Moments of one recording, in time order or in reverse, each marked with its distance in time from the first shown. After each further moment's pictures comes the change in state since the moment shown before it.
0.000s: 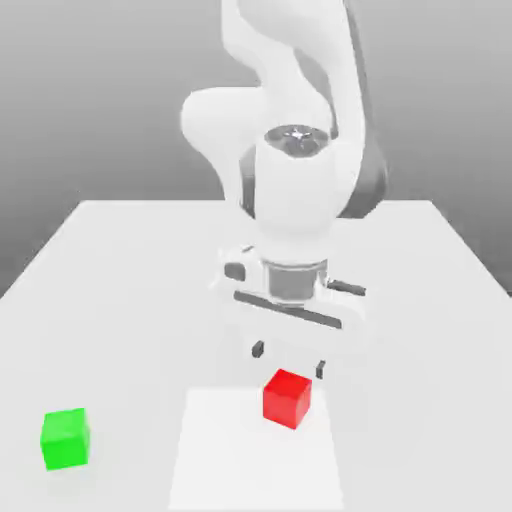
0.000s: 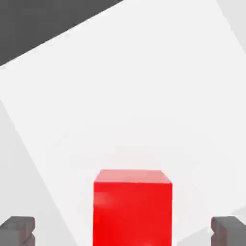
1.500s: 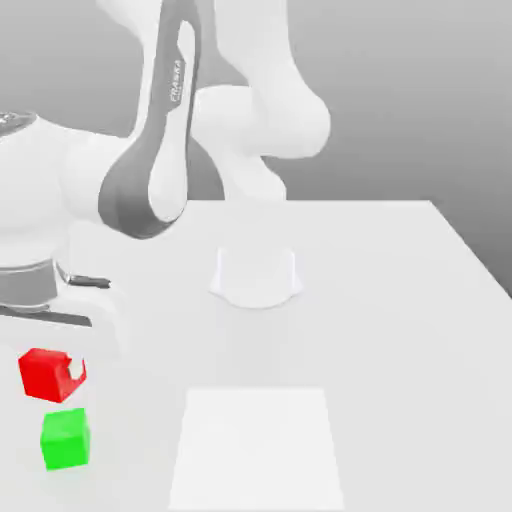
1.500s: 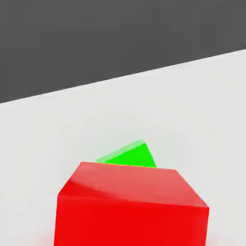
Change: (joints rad) arm -0.379 0.144 -0.261 0.370 0.088 -0.229 -1.030
